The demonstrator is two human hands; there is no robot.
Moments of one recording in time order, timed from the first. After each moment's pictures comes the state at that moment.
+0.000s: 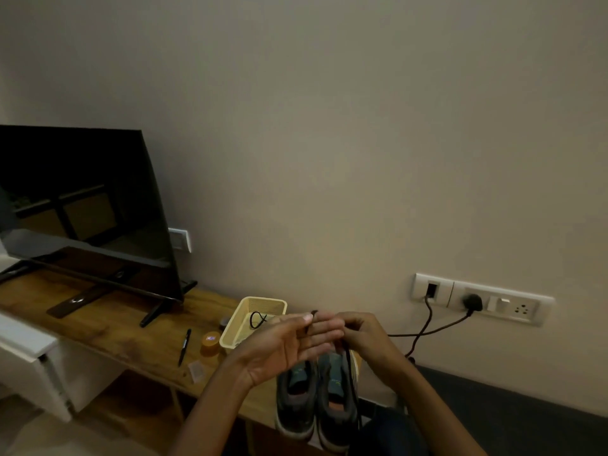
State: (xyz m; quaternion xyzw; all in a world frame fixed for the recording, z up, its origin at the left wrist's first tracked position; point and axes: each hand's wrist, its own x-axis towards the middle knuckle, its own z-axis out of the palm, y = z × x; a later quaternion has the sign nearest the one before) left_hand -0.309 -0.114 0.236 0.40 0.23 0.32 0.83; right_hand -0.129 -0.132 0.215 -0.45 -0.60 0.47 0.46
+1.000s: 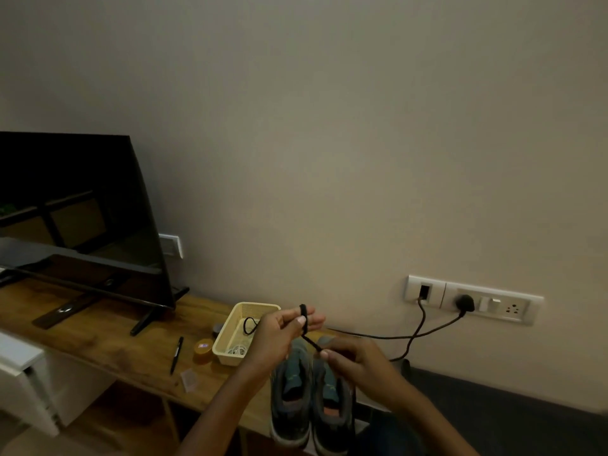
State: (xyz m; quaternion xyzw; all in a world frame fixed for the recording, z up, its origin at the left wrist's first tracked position) left_hand -0.292 -0.100 0.217 0.61 0.37 0.43 0.55; right_hand -0.127 -0.157 0.214 -0.48 -0.75 0.29 0.35
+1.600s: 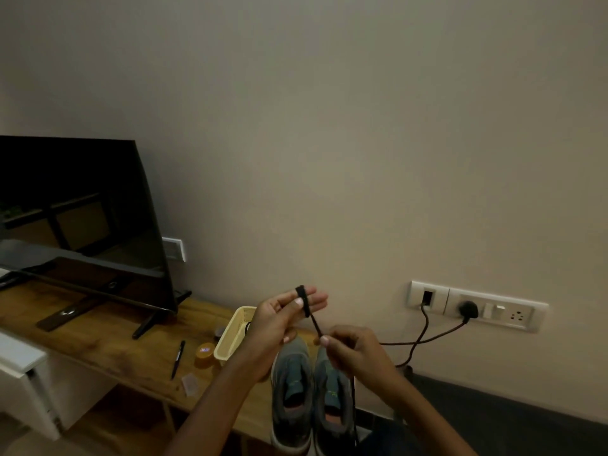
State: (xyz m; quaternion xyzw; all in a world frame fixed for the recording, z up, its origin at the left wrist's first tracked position) left_hand -0.294 -0.098 0.245 0.55 0.28 0.49 0.61; right_hand -0.133 -0.150 0.227 -0.48 -0.67 0.38 0.43
